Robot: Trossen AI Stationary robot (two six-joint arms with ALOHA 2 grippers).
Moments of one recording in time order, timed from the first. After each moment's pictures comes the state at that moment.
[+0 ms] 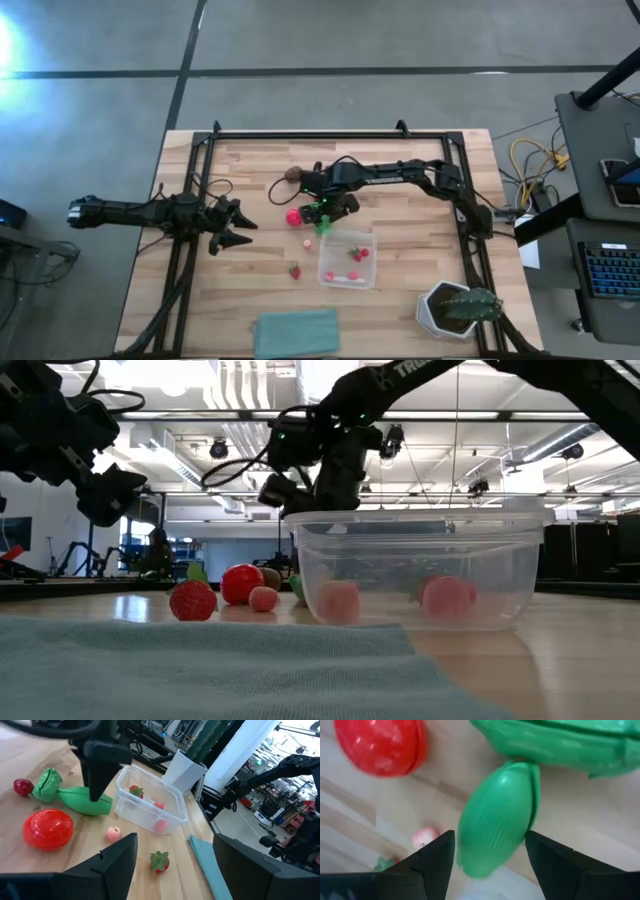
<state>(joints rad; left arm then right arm) -0.04 0.21 0.04 -0.03 0.18 -0.52 -0.15 2.23 1.79 -0.92 -0.31 1.05</state>
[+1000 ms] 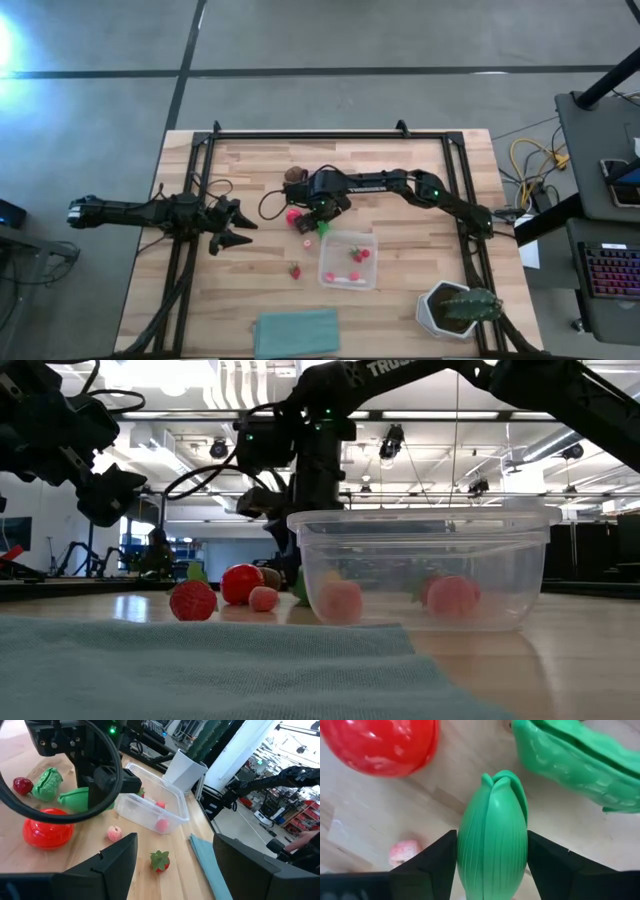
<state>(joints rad) -0.04 0.21 0.04 -0.03 0.18 -0.52 -0.10 2.41 2.11 -1.17 -0.15 0.88</state>
